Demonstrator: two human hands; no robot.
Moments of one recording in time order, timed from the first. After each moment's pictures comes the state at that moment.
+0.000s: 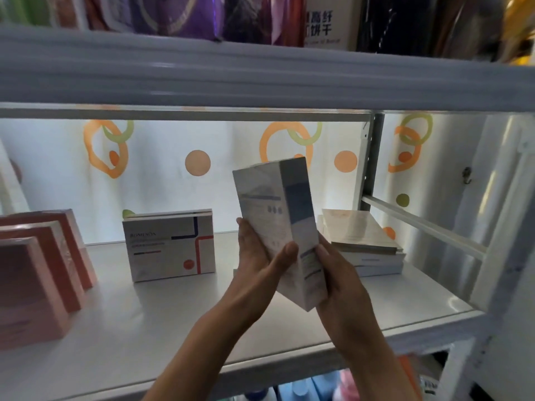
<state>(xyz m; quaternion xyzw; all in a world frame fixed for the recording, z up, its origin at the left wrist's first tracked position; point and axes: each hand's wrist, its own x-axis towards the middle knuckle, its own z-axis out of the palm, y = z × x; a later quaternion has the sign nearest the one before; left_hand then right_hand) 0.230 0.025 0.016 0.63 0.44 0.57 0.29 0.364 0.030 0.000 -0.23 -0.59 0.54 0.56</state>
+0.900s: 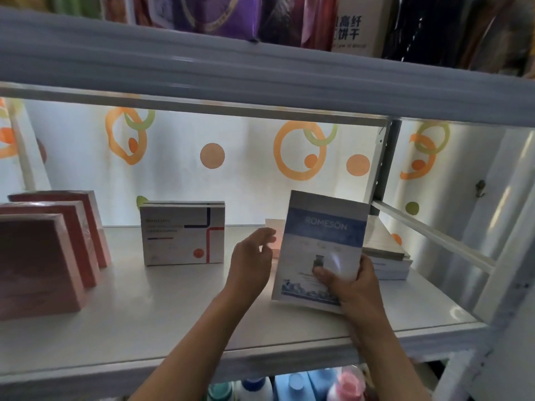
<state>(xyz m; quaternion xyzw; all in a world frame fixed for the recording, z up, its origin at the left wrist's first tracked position) 0.199 0.080 -0.021 0.60 0.58 0.53 0.12 0.392 0.060 -0.026 -0.43 -0.56 0.44 0.56</state>
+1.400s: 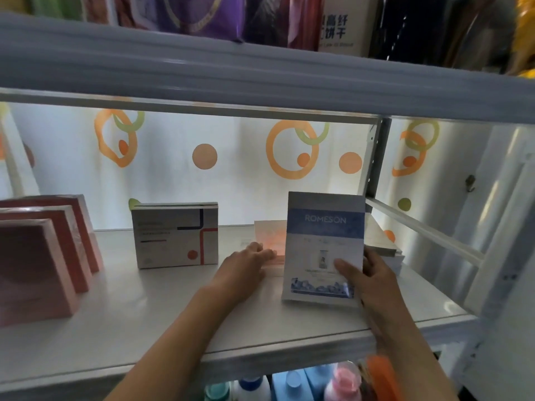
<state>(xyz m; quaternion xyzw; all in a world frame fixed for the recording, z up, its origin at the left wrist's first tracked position) 0.183 0.077 -0.023 0.76 0.62 0.21 -0.02 0.427 0.069 -0.021 -0.41 -0.58 0.44 0.56</state>
